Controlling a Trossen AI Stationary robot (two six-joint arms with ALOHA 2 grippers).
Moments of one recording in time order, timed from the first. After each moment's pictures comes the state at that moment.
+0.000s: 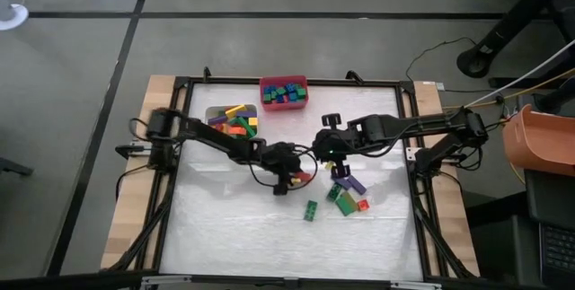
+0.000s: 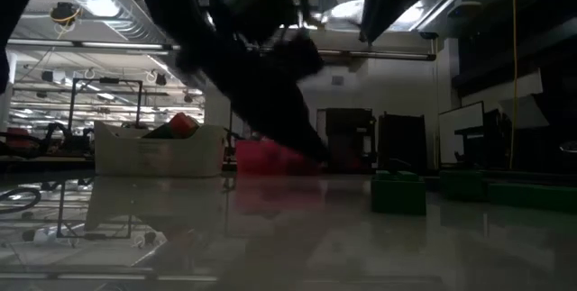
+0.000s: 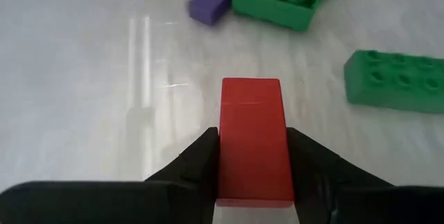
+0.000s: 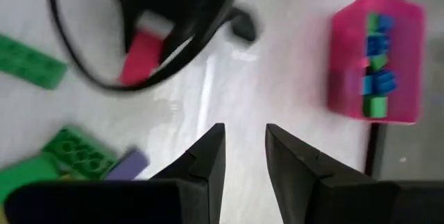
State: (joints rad) left arm -0.03 1.93 1.01 0.21 0.08 0.07; right arm 0.12 1.59 1.51 -1.06 0.26 -0.19
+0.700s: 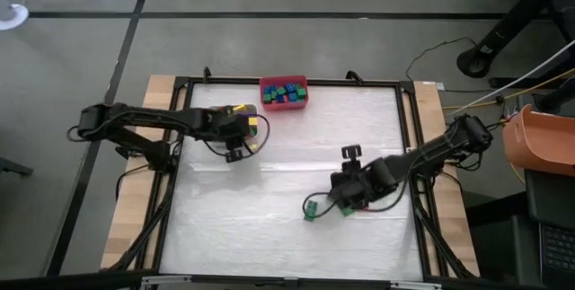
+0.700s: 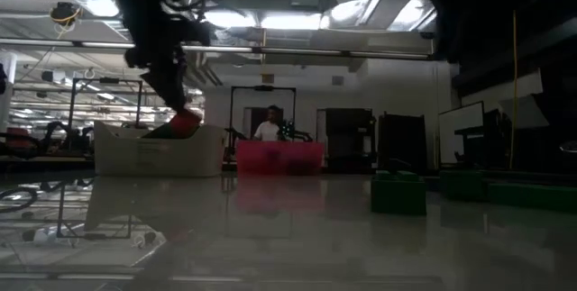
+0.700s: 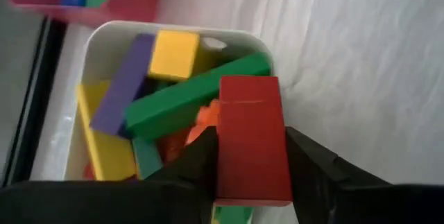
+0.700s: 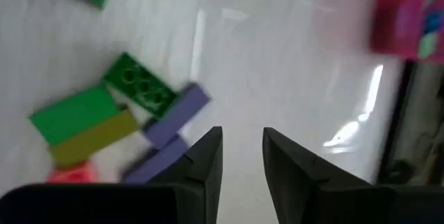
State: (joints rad) left arm 0.13 1.29 0.87 -0.73 -0.34 -0.01; right arm 0.44 1.59 1.33 -1.19 0.43 0.21
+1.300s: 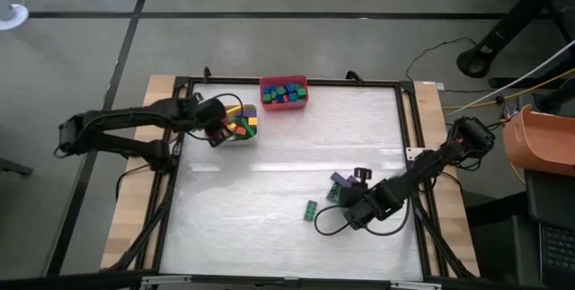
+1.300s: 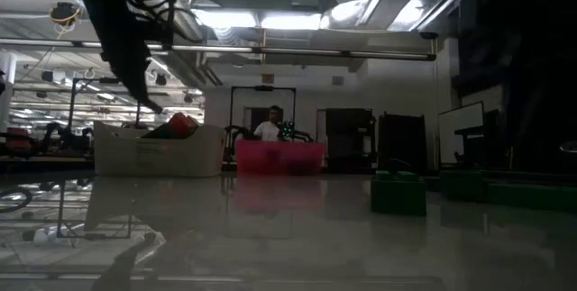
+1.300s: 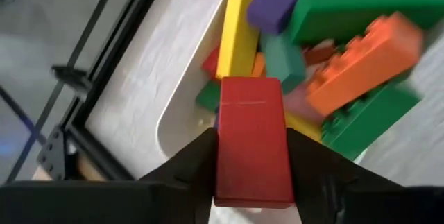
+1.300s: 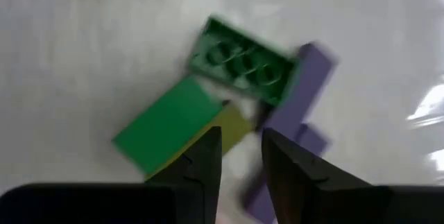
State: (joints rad) left arm 0.31 1.03 0.79 -0.92 -0.45 -0.13; right arm 0.60 1.59 0.97 -0.81 0.34 0.67
